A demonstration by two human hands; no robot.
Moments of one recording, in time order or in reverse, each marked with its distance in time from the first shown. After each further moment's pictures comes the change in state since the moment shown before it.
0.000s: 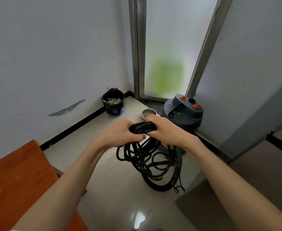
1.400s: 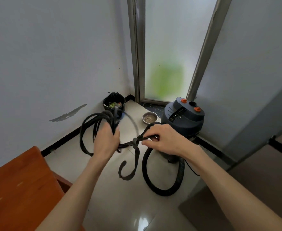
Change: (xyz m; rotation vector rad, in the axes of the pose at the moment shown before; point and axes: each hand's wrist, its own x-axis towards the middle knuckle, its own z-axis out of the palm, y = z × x) left_hand 0.013 -0.044 0.011 0.246 0.741 -0.232; right_hand -0.014 -0.004 0.003 -0.025 0.054 -0.071
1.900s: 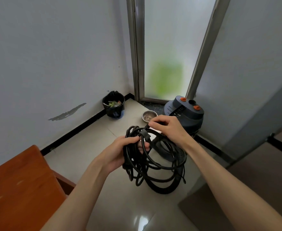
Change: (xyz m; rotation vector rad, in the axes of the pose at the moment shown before) left_hand -0.029 0.016 -0.003 -1.134 -0.846 -0.355; right_hand 0.012 0.026 0.001 0.532 0.281 0.169
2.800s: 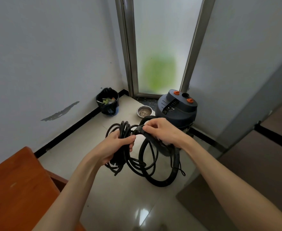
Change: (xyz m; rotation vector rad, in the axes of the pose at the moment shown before) left_hand 0.006 0.000 -0.001 0.457 0.000 0.055; right_hand -0.016 -0.002 -0.004 -0.207 -0.189 0.231
